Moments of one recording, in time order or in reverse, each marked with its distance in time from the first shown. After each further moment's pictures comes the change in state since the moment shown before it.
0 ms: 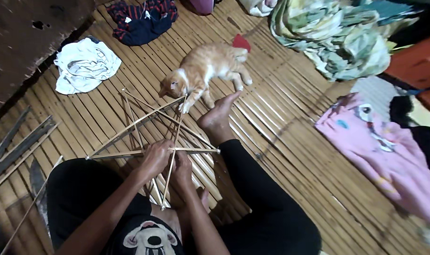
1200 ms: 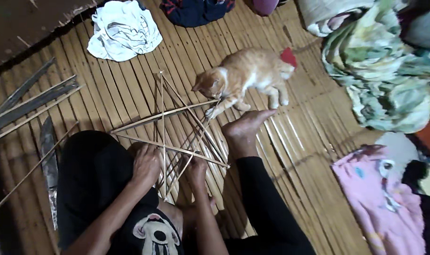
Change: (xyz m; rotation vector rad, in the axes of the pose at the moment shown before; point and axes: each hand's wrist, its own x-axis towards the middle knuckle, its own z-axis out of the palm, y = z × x) left_hand -0.063 -0.057 0.030 0.134 0.156 -0.410; right_hand 0.090 -0.151 -0.048 -0.415 -0.843 0.651
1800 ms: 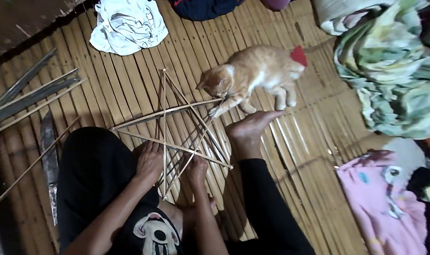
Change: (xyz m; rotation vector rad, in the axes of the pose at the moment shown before) left_hand 0.014 0.002 0.009 0.129 -0.235 -0.046; right_hand -0.016 -0.031 -0.023 -0.201 -0.130 -0.025
